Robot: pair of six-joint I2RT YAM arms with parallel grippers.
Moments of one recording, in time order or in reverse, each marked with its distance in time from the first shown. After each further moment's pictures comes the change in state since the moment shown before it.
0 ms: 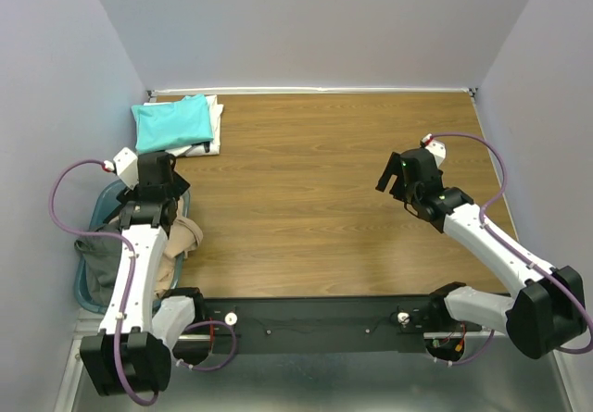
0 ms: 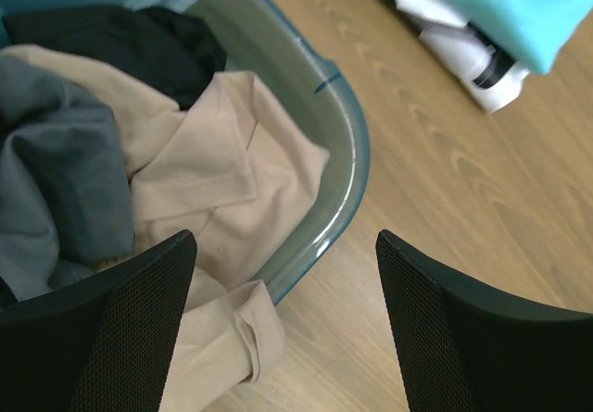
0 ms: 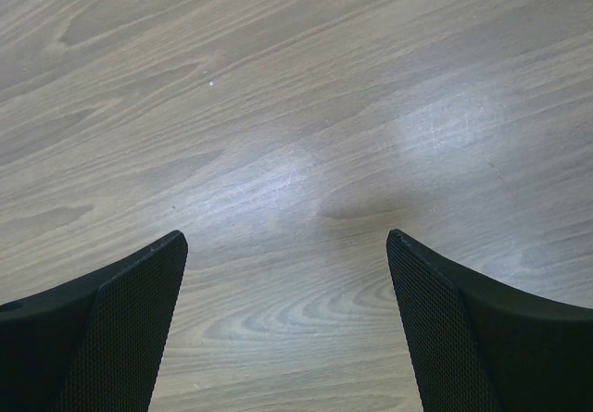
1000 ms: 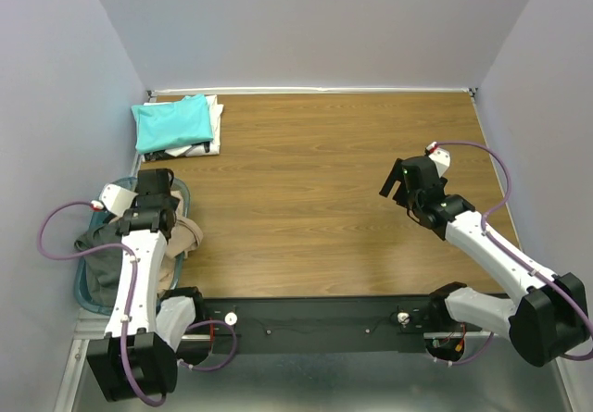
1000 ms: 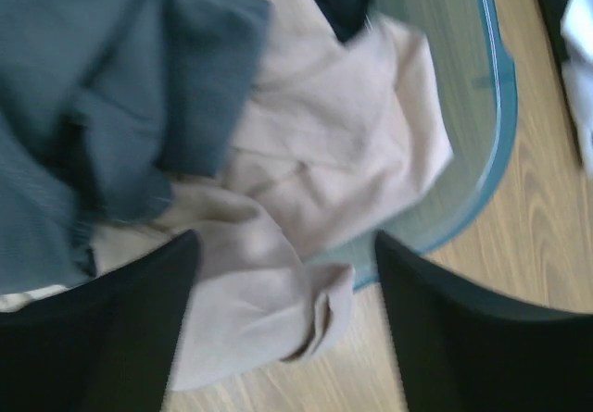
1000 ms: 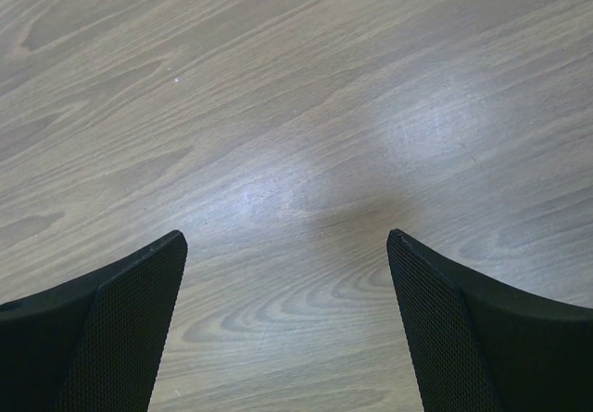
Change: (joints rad) left arm 0.054 -0.011 -0.084 -0.203 -0.045 -0.366; right arm 0.000 -0.046 -0.066 0.000 0.048 0.035
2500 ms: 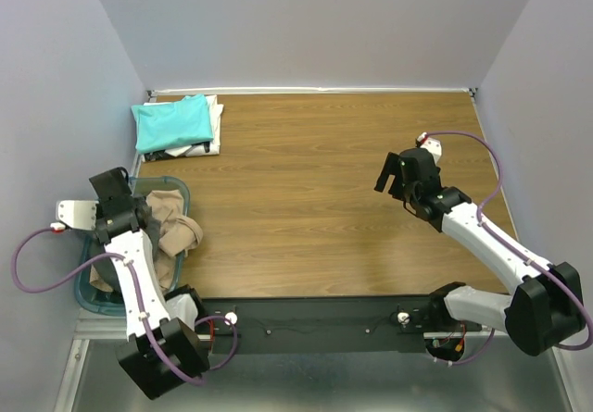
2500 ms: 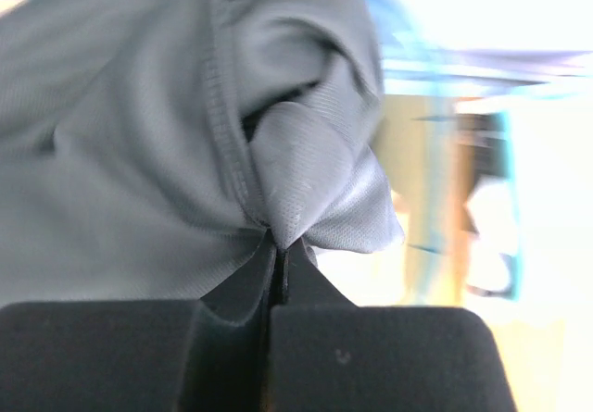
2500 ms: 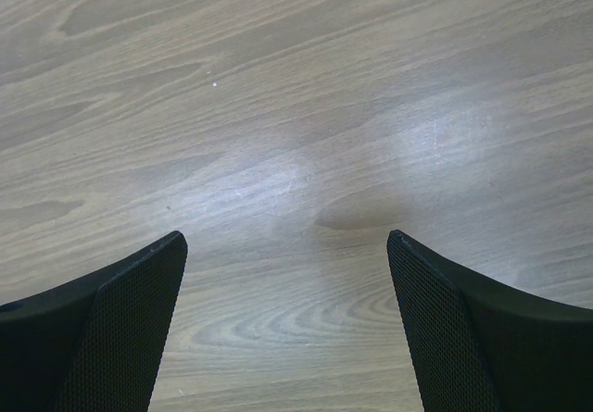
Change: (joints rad) left arm 0.370 0.005 0.042 0.087 0.055 -0.056; right arm 0.000 0.063 0.058 0.043 -0.062 -0.106
